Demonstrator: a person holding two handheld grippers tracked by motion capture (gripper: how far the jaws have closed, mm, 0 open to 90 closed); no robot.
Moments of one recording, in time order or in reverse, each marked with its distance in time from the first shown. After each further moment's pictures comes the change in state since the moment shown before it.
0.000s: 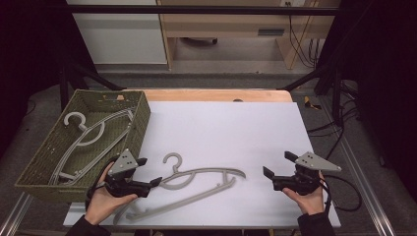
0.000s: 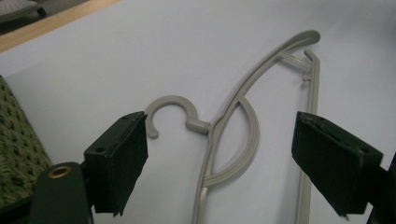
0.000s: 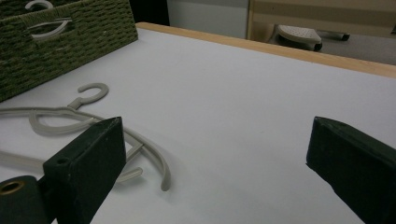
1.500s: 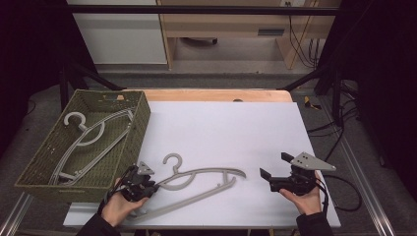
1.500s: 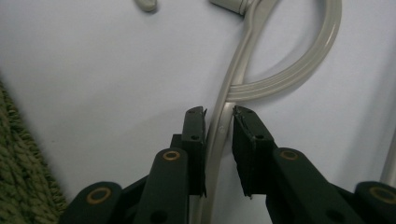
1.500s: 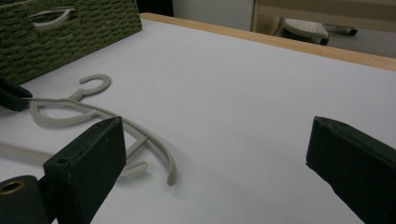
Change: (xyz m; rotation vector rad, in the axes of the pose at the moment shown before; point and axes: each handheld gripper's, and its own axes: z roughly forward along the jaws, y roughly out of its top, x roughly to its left) left arm 0.000 -0.039 0.055 0.355 0.067 -0.131; right arm 0.004 -0.002 0.007 0.031 0.017 -0.018
